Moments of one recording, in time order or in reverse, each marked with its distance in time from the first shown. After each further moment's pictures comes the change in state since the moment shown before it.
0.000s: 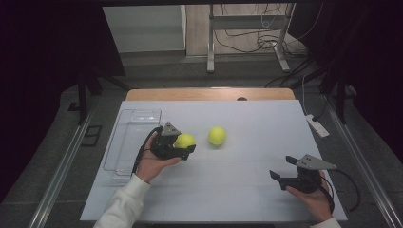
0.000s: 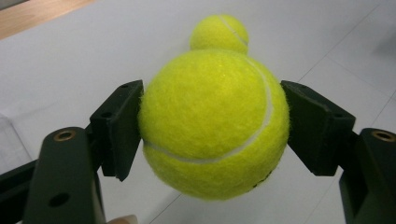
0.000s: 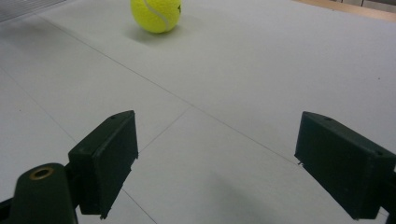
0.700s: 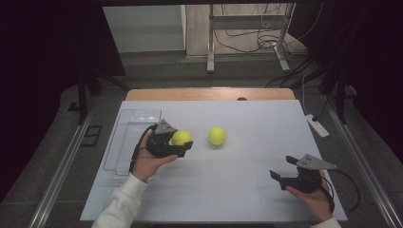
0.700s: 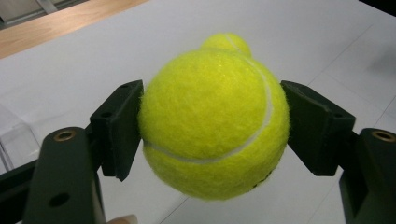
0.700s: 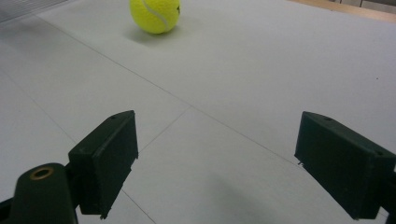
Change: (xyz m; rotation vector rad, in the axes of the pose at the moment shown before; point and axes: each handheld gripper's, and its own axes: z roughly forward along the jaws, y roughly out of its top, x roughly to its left) left arm 0.006 0.003 -0.013 -0.049 0.008 -0.020; right arm 0.000 0.000 0.000 -0.001 -0.002 0.001
